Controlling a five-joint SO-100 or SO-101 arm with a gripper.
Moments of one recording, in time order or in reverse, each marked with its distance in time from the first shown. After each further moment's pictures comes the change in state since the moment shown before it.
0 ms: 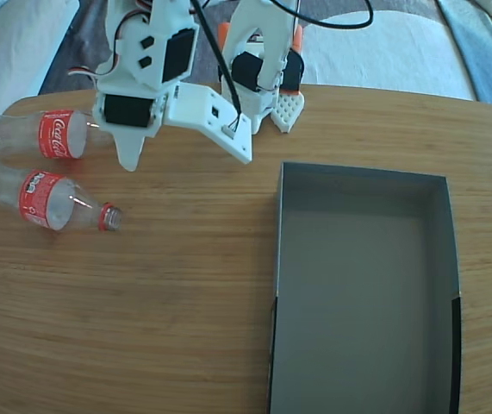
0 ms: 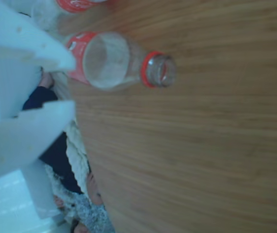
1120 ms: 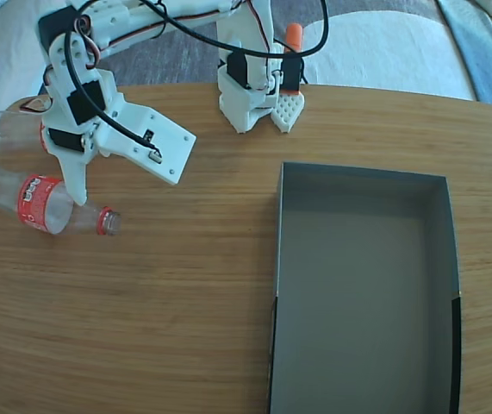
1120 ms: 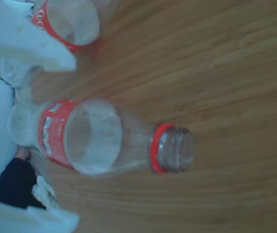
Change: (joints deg) arm 14.0 -21.7 -10.5 3.8 -0.5
